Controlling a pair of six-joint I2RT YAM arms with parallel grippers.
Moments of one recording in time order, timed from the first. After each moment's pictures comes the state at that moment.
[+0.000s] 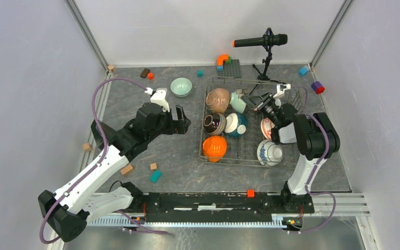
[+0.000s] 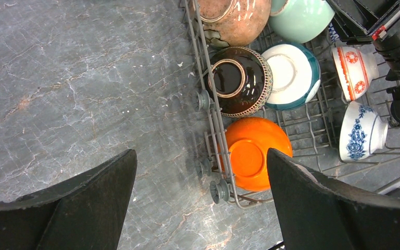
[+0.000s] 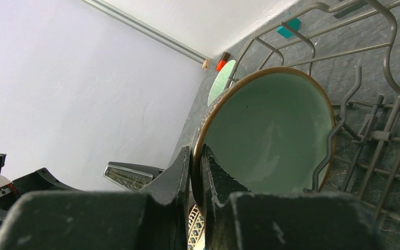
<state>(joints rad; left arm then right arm) -0.65 0.98 0.94 -0.46 -0.15 -0.46 0.07 1.88 0.61 1.42 -0.59 1.12</state>
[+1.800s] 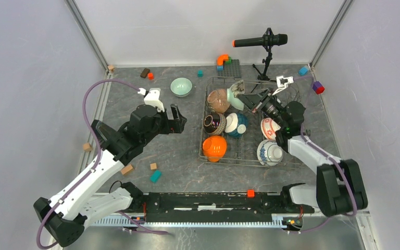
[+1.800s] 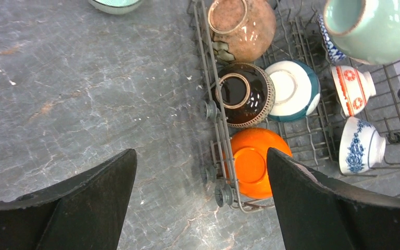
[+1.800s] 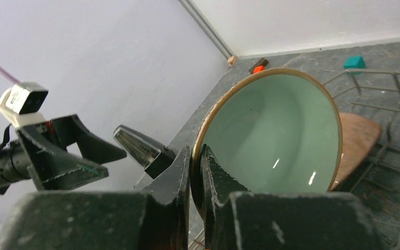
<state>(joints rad) -0.65 0.92 0.94 -0.47 -0.20 -0.46 0.18 1.31 0.57 0.98 -0.58 0.88</state>
